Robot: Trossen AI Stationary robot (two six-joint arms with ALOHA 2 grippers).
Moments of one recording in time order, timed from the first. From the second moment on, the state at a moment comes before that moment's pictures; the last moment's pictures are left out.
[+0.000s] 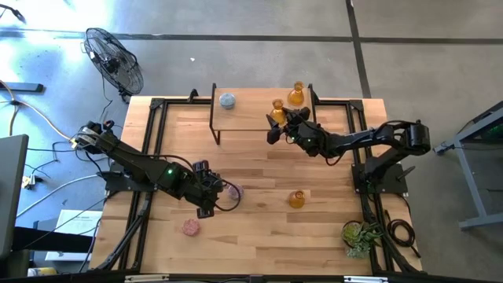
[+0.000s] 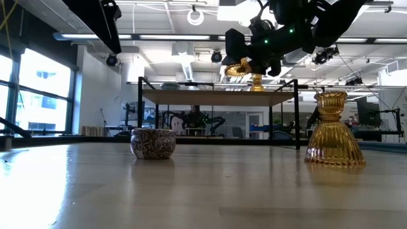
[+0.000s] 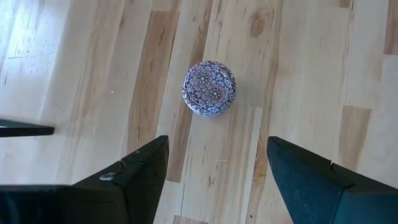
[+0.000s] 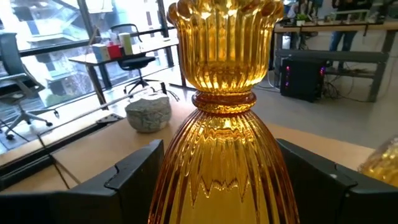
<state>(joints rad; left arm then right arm) -0.45 1.42 1.21 -0.93 -0.37 -0.53 -0.18 1.51 0.72 0.71 0.68 0.21</state>
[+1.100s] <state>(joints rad) -0.45 1.42 1.21 -0.92 -0.37 -0.53 -0.21 1.59 0.72 0.67 0.71 0.28</state>
